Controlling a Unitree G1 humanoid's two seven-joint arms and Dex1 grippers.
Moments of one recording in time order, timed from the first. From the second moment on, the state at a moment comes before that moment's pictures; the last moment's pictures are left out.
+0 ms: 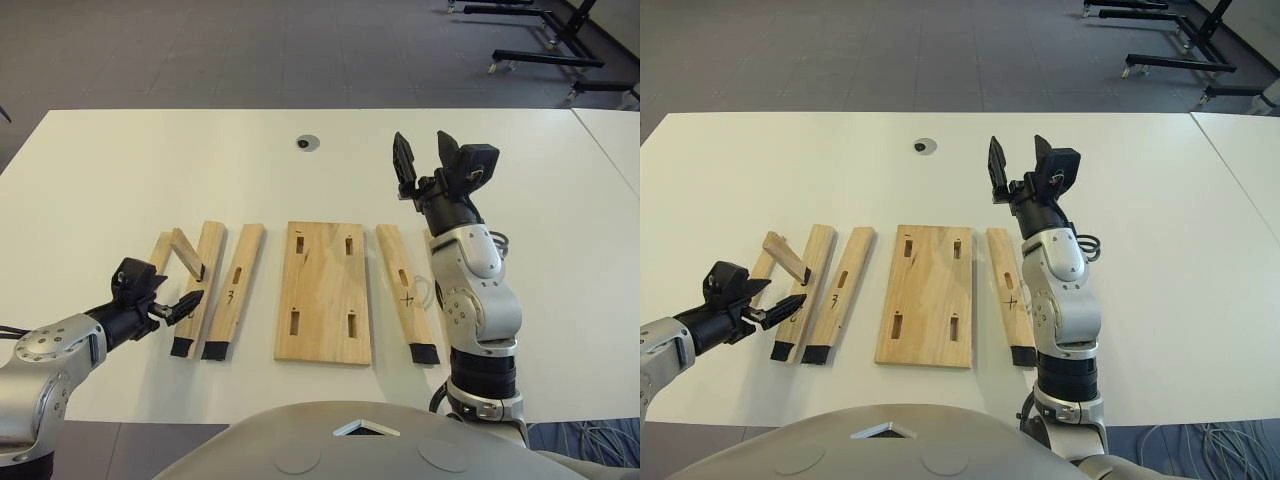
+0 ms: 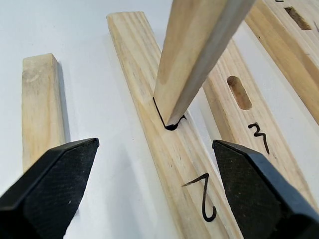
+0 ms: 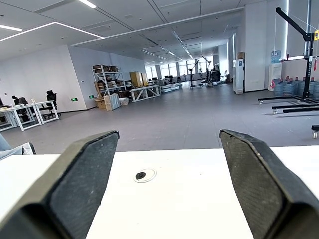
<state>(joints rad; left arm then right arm) 0.43 0.68 0.33 -0.62 -0.47 0.95 -0.53 -0.10 -0.04 -0.03 -0.40 0.24 0.33 0.08</state>
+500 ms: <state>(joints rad) 0.46 0.63 0.25 -0.71 -0.49 1.03 -0.45 -0.11 -0.03 -0.06 -0.42 0.29 0.36 0.07</state>
